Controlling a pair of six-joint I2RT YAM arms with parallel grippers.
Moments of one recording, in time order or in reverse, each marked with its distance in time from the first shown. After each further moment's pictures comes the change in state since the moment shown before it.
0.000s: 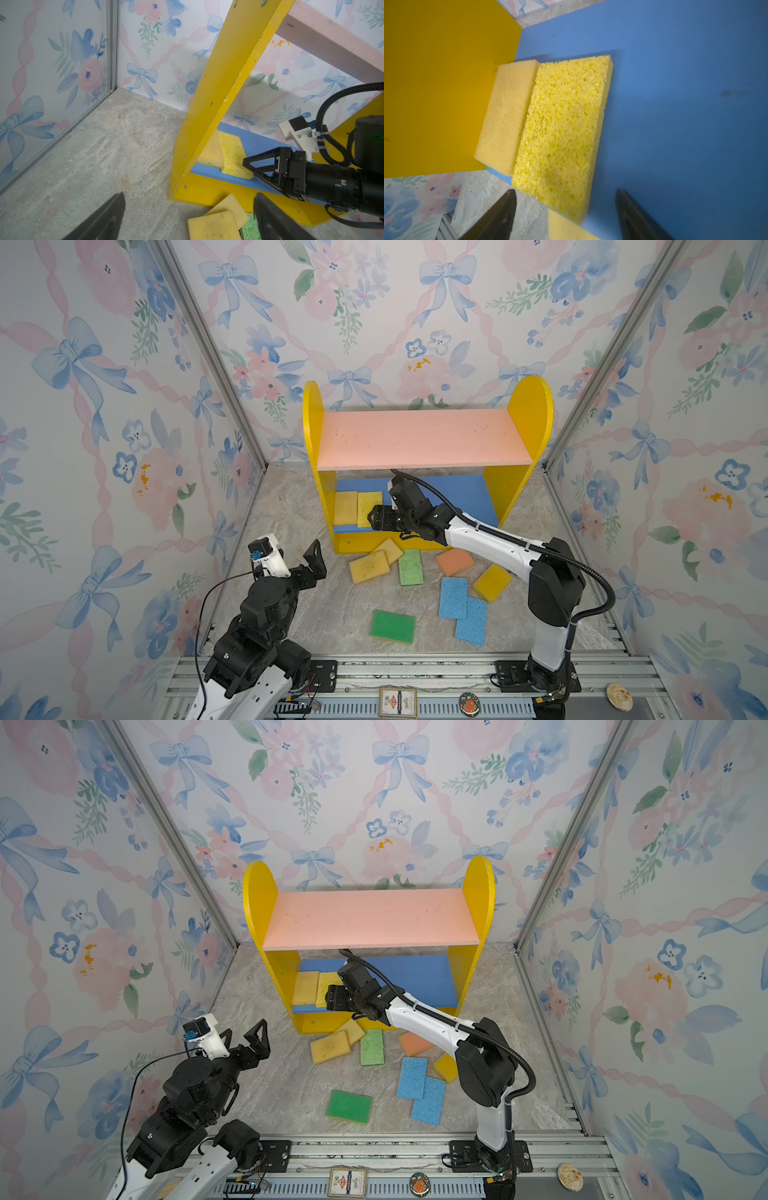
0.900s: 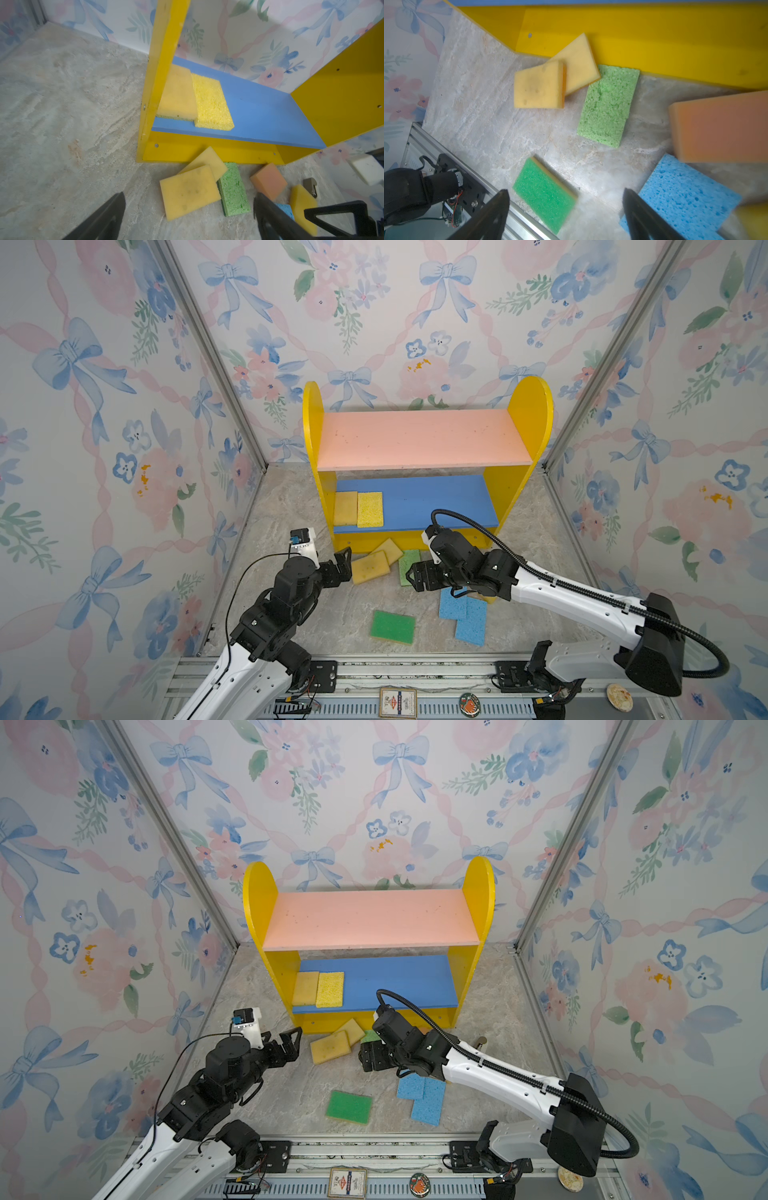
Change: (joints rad) left arm -0.053 0.261 -0.052 0.043 0.271 -0.101; right arm 0.127 -0.550 -0.560 -0.224 -0.055 -0.081
